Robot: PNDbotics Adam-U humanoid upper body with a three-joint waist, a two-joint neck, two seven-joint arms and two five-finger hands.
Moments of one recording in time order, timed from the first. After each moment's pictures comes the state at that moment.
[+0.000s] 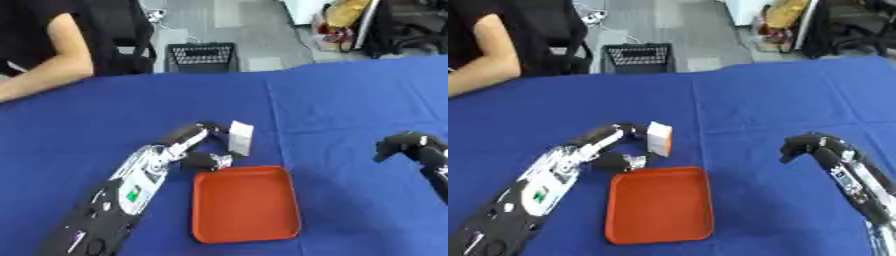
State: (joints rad) left arm -0.69 0.25 -0.36 -1.13 -0.60 -0.07 -0.27; right arm -0.13 -0.27 -0.16 -1.85 -0.02 -0.32 0.64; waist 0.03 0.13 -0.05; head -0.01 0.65
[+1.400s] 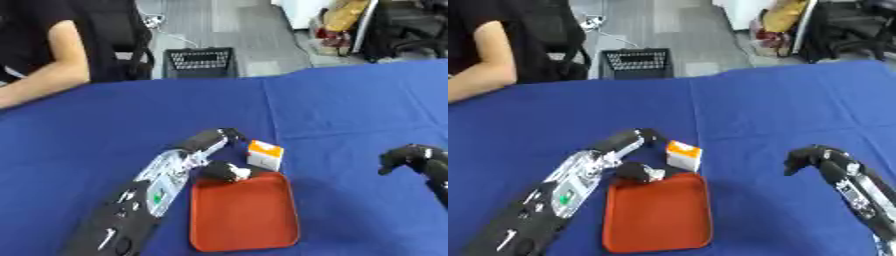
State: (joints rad) left arm -0.76 0.18 -0.34 -0.99 -0.82 -0.14 -0.21; right arm -0.14 -0.27 -0.15 -1.85 -0.03 -0.32 0.66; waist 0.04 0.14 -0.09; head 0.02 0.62
